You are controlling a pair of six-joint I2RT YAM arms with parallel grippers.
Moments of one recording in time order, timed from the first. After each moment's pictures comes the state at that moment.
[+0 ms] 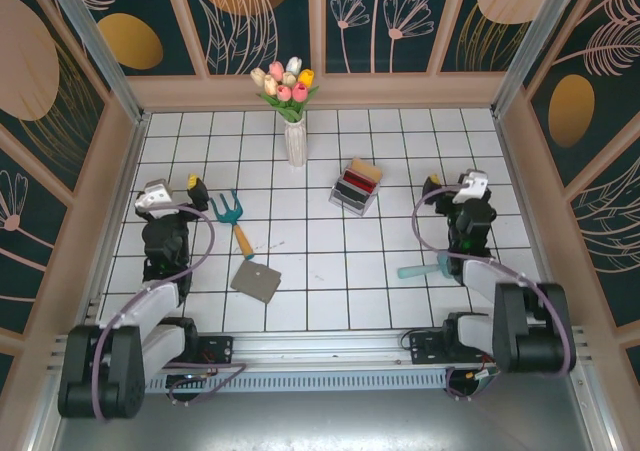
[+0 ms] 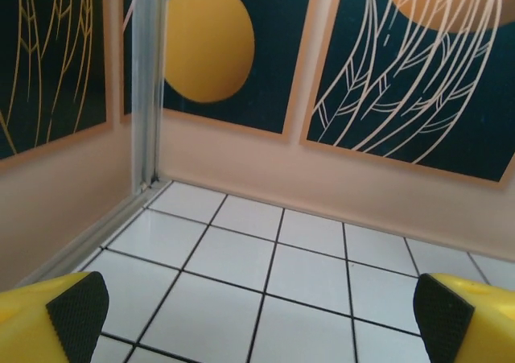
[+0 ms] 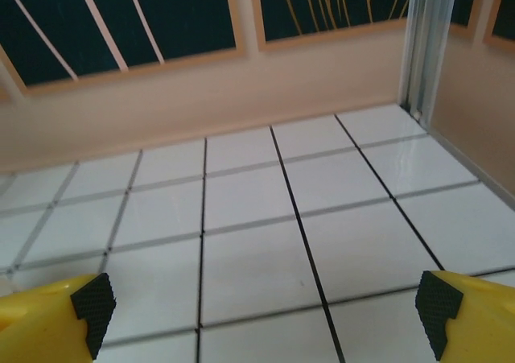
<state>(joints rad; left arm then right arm) -0.03 1.00 0.22 0.82 -0.21 -0.21 0.01 1.17 0.31 0.72 0.05 0.17</state>
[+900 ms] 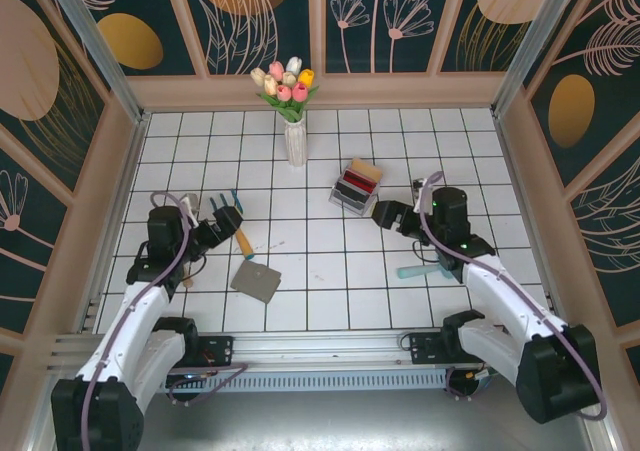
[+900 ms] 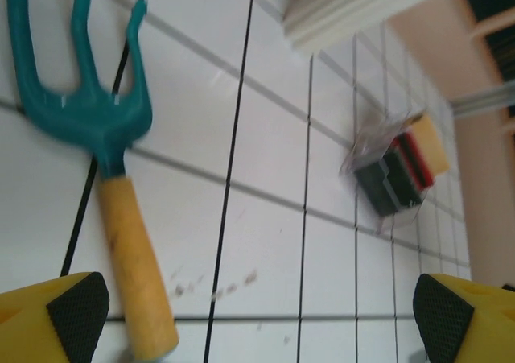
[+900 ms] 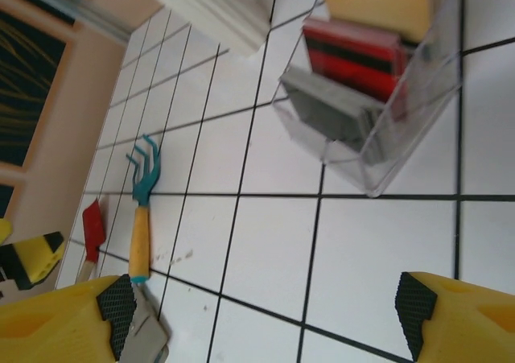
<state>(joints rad) -0.09 0.82 0.43 -0.25 0.43 -0.73 0.33 1.00 0.52 -0.07 -0.44 0.61</state>
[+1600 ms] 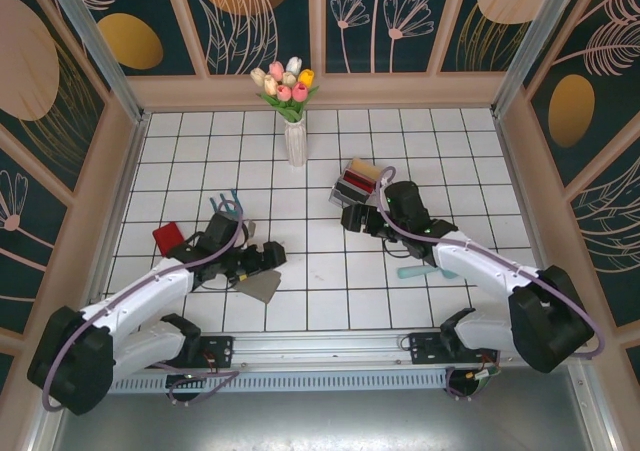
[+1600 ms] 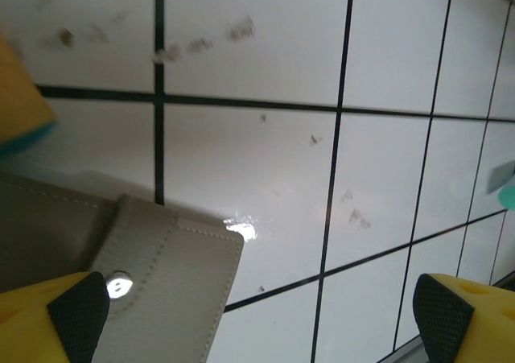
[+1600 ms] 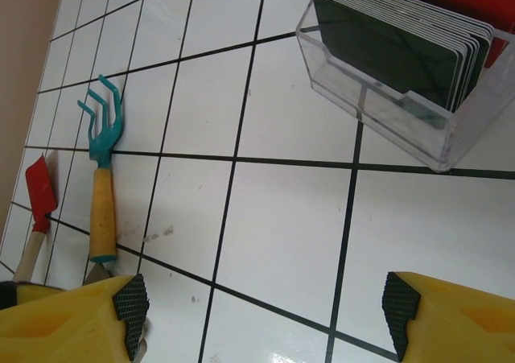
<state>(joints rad) -0.54 1.09 0.49 -0.41 0.36 -0.81 0.58 1.25 0.65 -0.08 -0.23 0.65</state>
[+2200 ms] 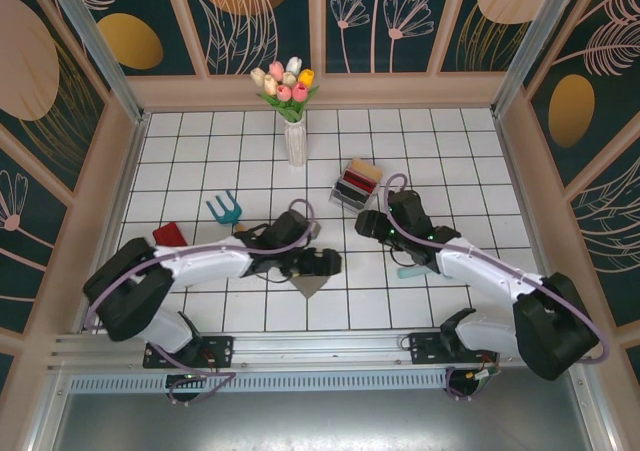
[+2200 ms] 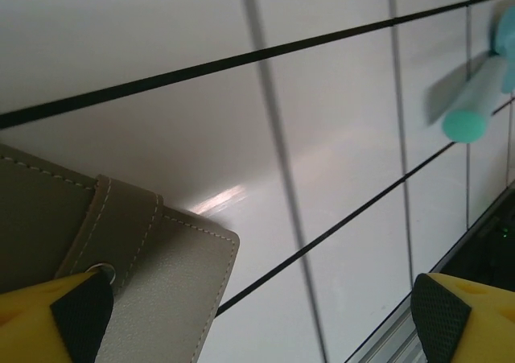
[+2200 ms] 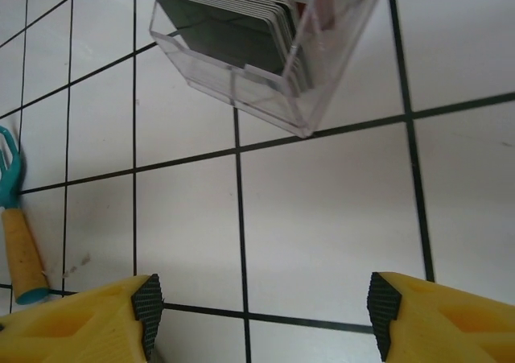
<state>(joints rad) -0.89 1.56 0.77 -0.14 0.34 -0.83 0.58 1.18 0.58 -0.18 -0.04 0.77</state>
